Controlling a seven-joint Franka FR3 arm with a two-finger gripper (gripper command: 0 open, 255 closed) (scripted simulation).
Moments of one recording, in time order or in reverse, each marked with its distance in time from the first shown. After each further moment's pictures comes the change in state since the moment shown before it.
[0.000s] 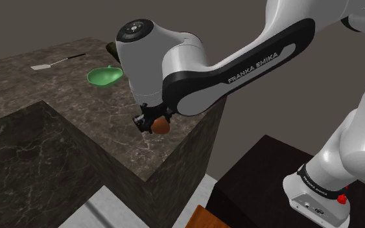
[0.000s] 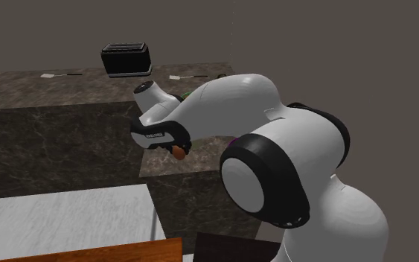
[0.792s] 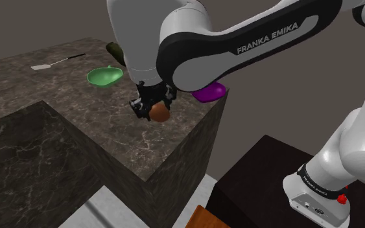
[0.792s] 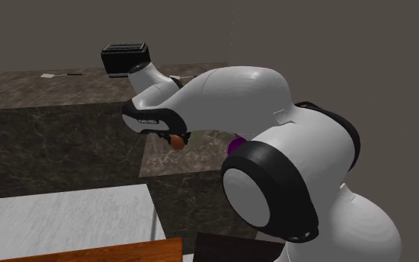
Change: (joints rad) arm -0.009 -0.058 0.013 0.089 0.058 -0.123 -0.065
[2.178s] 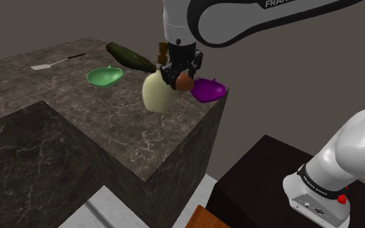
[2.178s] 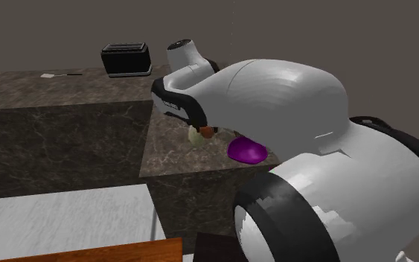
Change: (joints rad) arm -0.135 -0.252 -0.109 -0.118 0.154 -0.014 -0.305
